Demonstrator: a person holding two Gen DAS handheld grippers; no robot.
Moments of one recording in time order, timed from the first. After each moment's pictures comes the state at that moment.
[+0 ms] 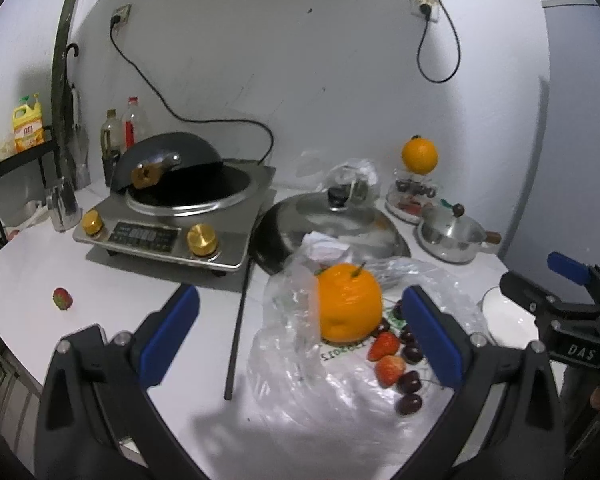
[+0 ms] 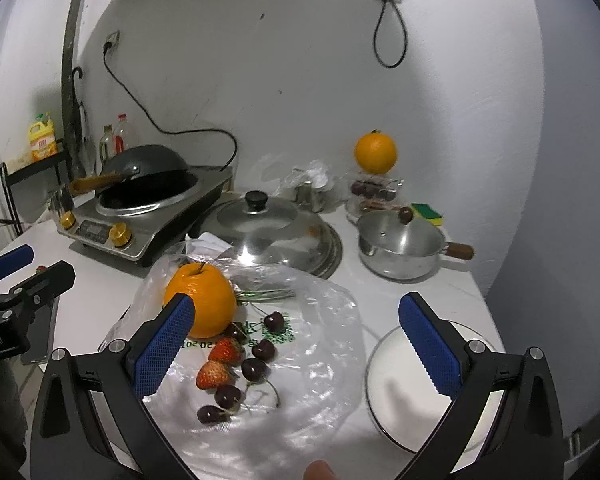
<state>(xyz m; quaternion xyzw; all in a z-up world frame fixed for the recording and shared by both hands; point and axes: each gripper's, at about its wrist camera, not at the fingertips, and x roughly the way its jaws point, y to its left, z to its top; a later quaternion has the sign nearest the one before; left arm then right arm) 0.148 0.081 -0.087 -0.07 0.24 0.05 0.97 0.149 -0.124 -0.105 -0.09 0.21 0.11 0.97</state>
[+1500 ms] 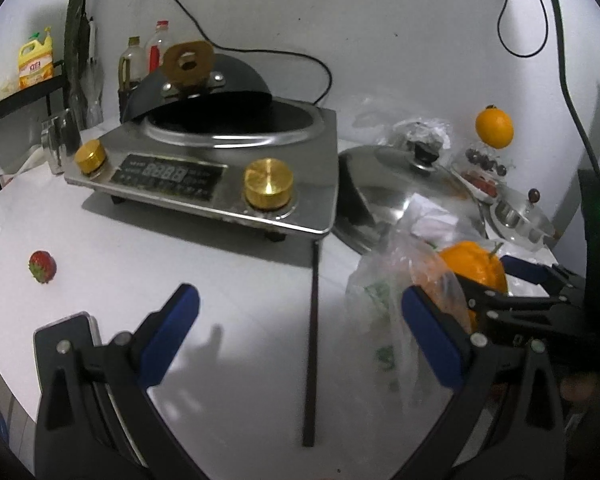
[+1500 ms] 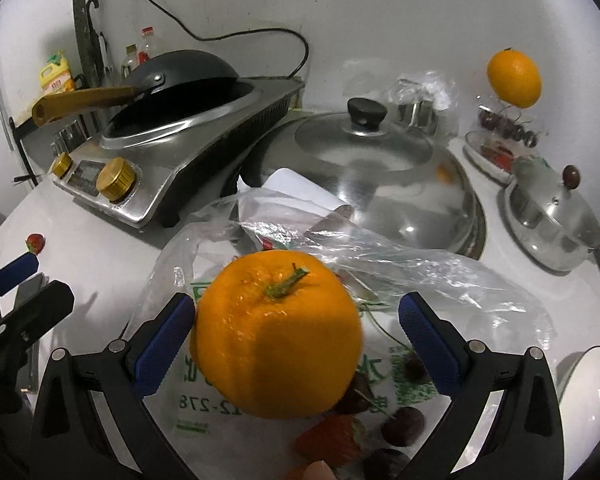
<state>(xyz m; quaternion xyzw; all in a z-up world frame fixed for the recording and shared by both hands) 0.227 0.172 -0.163 -0.11 0.31 0.08 0.94 0.291 -0.006 -0.192 -0.11 0.34 0.19 0.91</state>
